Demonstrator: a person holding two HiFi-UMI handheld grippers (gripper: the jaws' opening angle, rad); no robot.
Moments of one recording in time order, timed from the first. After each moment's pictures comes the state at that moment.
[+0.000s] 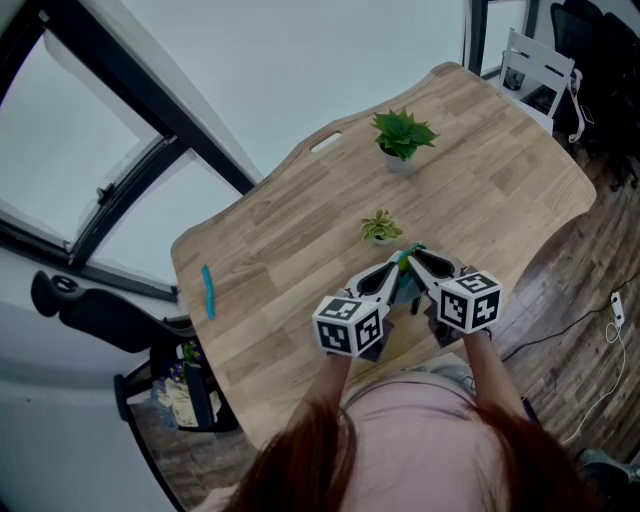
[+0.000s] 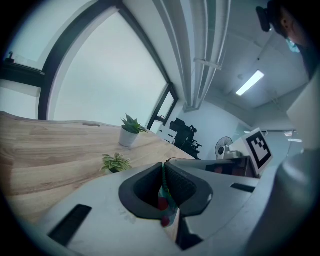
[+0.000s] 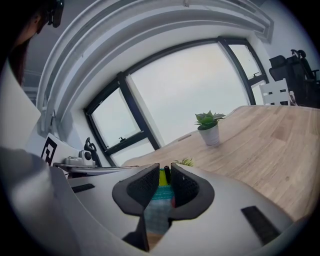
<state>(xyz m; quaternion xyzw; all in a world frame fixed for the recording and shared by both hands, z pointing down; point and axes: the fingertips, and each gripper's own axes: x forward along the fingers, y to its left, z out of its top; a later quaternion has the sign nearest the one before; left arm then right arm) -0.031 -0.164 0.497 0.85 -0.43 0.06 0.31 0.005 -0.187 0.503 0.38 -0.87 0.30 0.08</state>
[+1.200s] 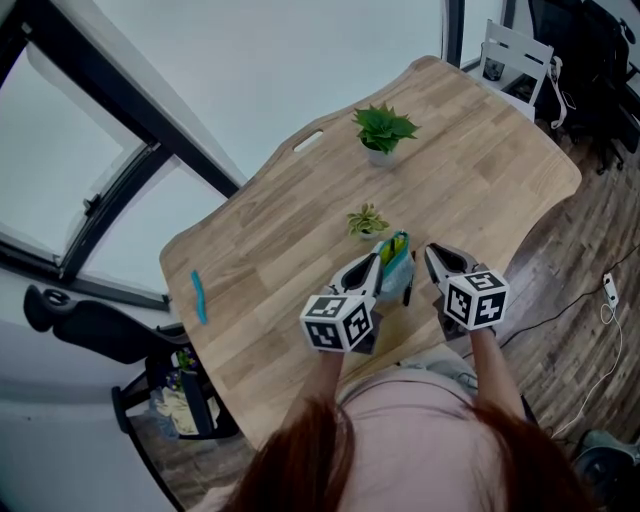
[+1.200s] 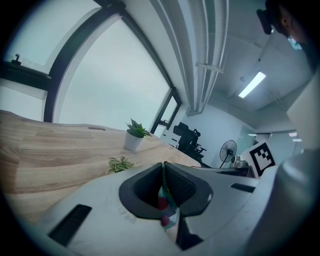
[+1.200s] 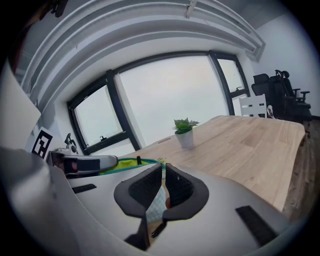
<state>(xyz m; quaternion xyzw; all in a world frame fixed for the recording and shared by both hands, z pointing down) -0.046 -0.166 0.496 0.84 -0.46 0.04 0.30 0.067 -0.182 0.513 0.48 -0.83 0.27 0.10</state>
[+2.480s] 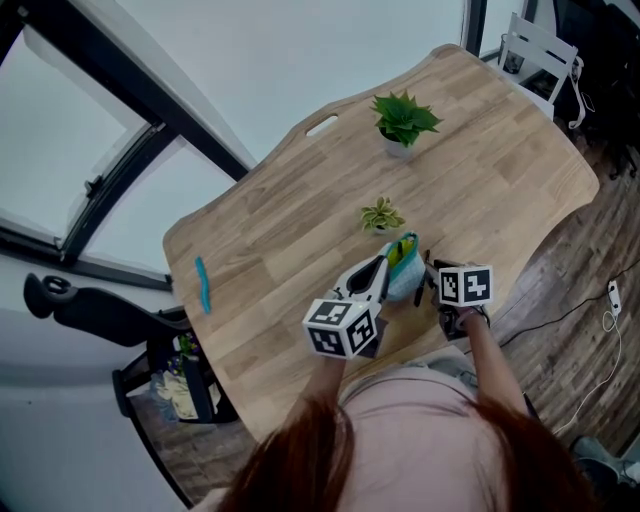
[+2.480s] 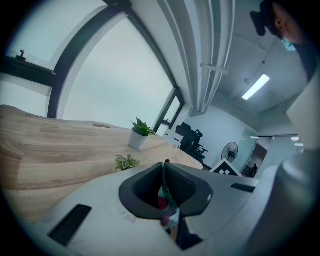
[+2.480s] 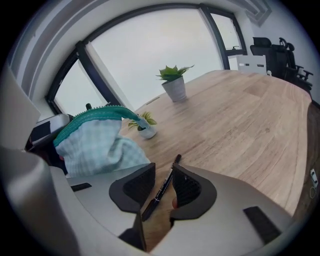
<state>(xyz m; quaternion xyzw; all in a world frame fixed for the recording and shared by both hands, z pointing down) -0.061 -0.167 0.505 0.83 -0.46 0.04 0.31 0.051 -0.178 0.636 0.44 -0.75 0.42 0.25</state>
